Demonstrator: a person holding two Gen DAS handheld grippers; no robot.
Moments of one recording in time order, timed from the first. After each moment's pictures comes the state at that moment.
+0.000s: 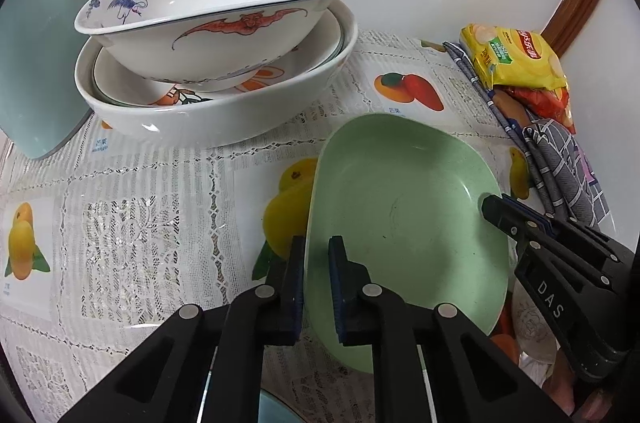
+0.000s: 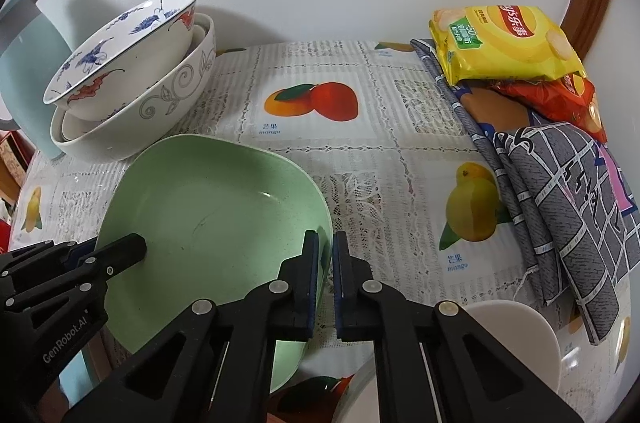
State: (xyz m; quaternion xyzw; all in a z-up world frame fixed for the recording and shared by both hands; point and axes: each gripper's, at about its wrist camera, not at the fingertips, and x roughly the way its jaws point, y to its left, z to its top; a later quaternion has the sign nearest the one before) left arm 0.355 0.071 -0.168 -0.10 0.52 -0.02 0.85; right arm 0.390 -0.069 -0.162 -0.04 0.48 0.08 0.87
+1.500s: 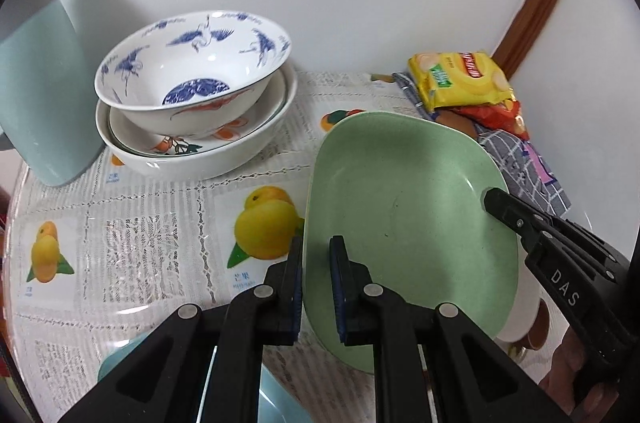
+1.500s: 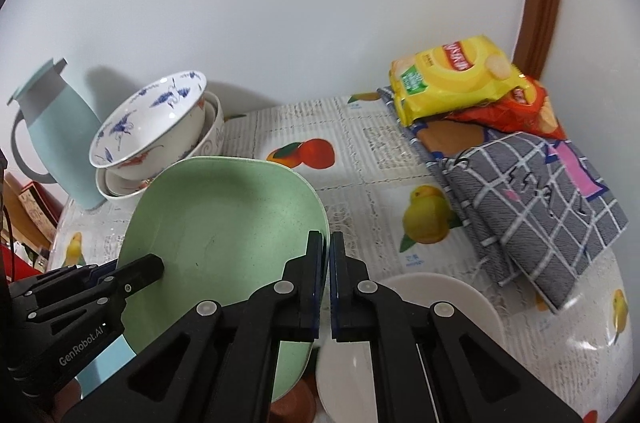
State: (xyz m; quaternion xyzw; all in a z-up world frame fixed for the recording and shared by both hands) left arm 0.315 0.050 -0.101 -0.09 0.47 -0.05 0.88; right arm 0.341 -0.102 -0.098 0.02 0.42 0.07 0.91
